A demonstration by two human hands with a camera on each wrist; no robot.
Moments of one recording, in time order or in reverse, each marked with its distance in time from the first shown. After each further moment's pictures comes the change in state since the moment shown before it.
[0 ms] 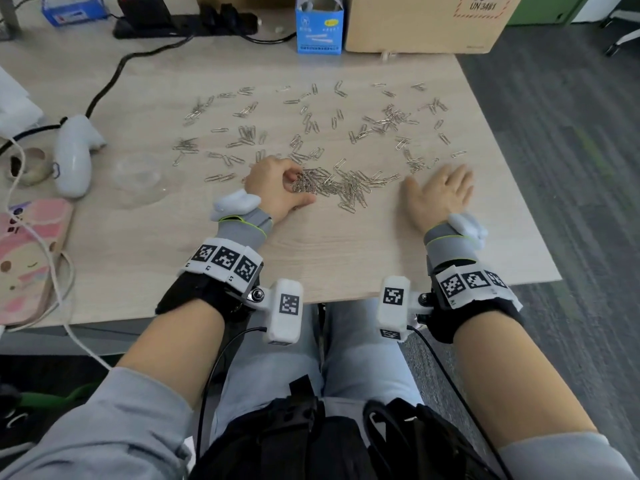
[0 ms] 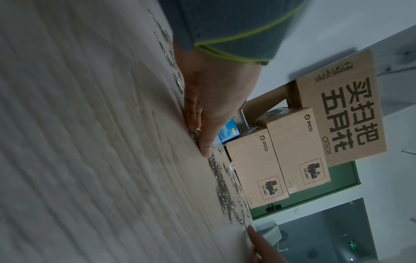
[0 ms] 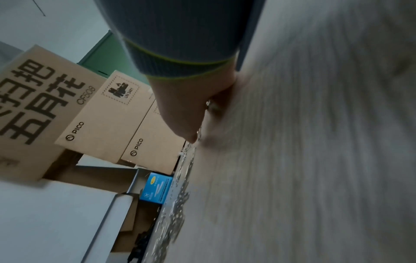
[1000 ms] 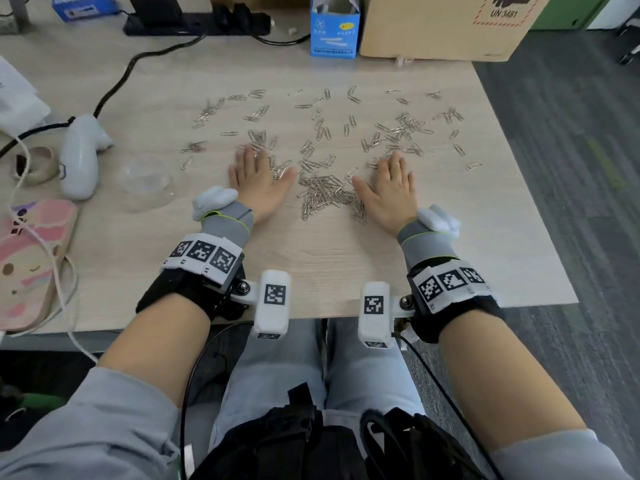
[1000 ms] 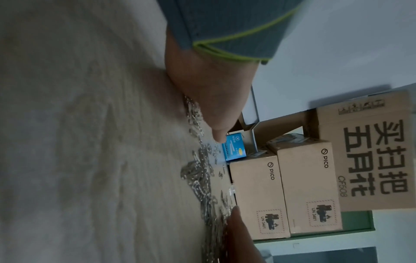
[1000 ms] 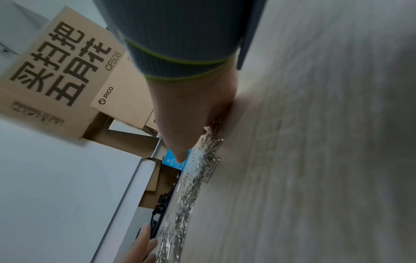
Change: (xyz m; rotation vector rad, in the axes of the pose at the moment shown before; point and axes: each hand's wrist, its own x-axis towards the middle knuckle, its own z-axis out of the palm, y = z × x) left_hand 0.029 -0.031 -0.012 0.278 -0.129 -0.263; right_hand -0.007 -0.060 0.025 -0.045 -0.252 -0.353
